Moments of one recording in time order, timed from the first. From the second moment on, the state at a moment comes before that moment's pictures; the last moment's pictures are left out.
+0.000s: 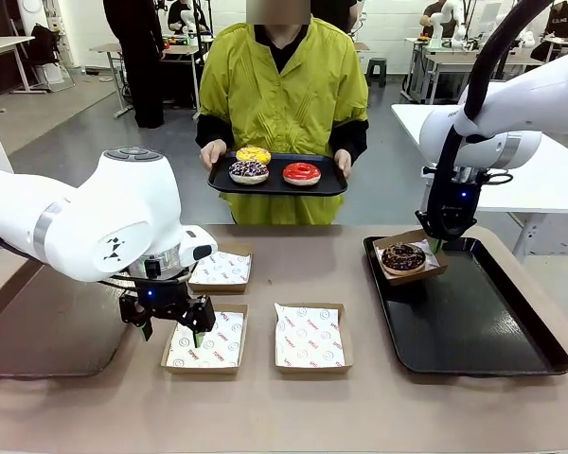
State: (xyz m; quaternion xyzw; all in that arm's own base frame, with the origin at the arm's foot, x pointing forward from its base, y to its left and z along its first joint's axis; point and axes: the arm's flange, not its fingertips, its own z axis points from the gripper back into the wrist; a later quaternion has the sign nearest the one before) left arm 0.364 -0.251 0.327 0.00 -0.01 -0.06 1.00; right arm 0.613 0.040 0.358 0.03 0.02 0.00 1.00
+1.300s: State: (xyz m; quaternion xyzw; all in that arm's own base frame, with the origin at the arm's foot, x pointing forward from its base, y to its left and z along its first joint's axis) left arm 0.377 -0.245 0.319 -0.01 -0.03 -0.01 1.00; right arm 0.613 0.041 0.358 0.04 0.02 0.00 1.00
